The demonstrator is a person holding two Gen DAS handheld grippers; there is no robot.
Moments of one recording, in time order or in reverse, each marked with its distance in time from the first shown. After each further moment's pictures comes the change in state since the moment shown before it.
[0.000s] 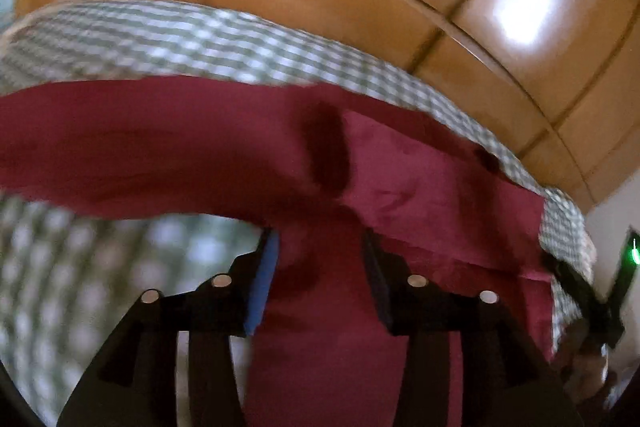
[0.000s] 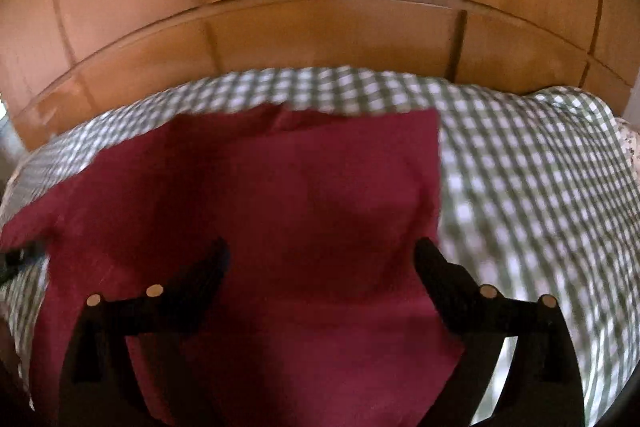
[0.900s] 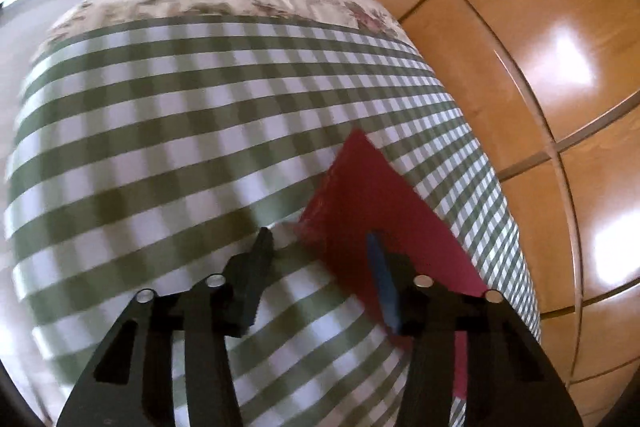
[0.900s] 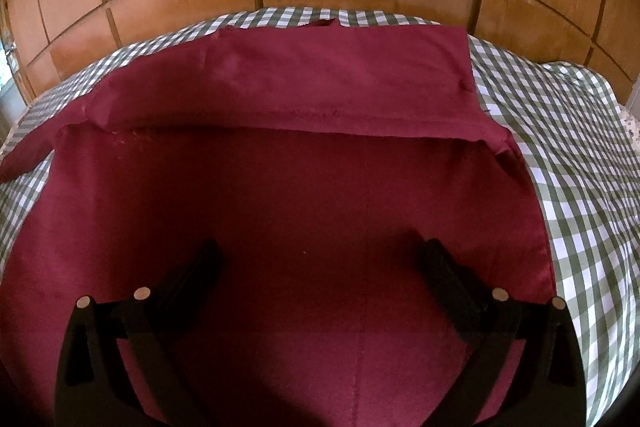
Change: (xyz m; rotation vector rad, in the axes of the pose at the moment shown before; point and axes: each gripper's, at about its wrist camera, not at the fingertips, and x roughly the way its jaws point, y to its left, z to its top) left arm -0.089 0.305 0.037 -0.708 -0.189 0.229; right arm 0.008 0.039 -0.074 -0.062 0.055 -0.041
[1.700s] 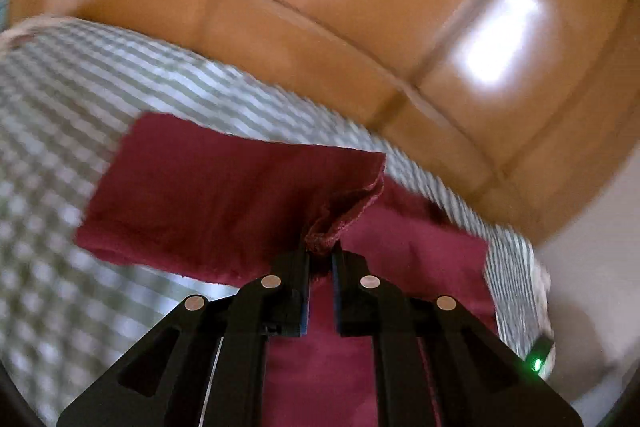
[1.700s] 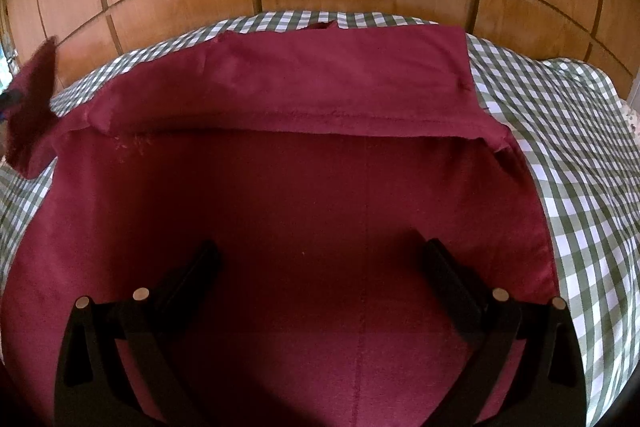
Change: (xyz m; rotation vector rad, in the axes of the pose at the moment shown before) left arm -0.038 -0.232 -0.220 0.667 0.186 -0.483; right arm -0.002 -0.002 -0.001 0.028 -0.016 0.026
